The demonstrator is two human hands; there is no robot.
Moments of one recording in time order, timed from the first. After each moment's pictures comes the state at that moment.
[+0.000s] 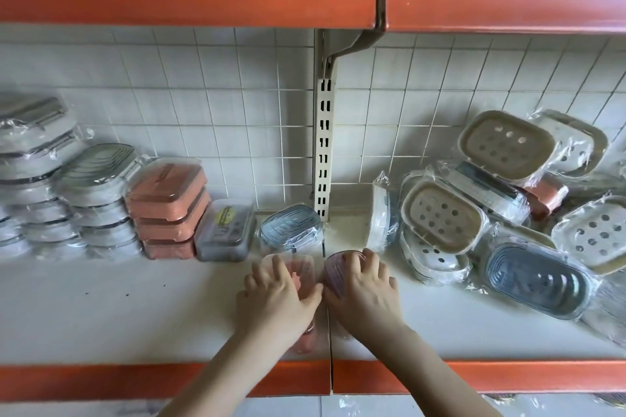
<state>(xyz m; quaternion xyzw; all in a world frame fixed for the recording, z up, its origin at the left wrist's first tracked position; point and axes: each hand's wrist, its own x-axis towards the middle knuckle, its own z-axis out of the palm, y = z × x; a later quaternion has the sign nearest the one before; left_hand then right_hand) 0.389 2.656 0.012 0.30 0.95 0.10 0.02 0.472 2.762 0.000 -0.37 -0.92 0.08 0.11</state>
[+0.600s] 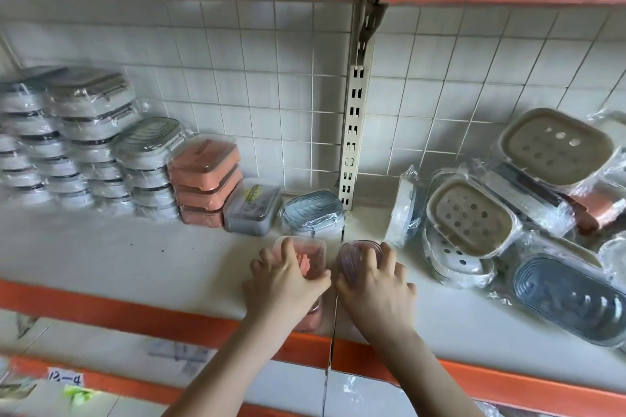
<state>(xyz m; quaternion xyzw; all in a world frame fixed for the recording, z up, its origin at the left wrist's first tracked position) 0.405 2.651 0.011 0.19 0.96 0.19 0.02 0.481 2.761 -0.018 -0.37 -0.91 0.08 0.17</state>
